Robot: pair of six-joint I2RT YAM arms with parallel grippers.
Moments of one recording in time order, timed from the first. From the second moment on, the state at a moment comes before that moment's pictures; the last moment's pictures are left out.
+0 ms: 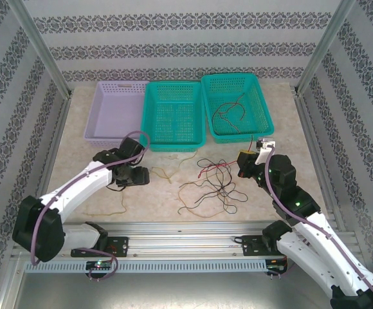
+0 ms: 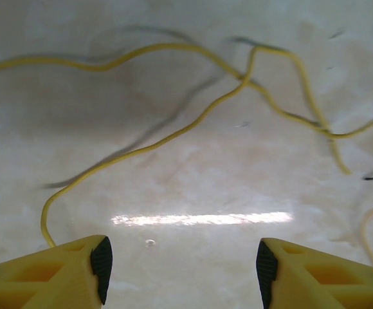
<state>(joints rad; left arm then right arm) -0.45 1.29 0.86 -0.87 0.00 -0.58 0.48 0.58 0.61 -0.36 0.03 0.44</state>
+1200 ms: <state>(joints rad) -0.45 1.52 1.09 -0.78 -0.05 -0.56 0.47 0.51 0.60 -0.40 0.03 0.44</state>
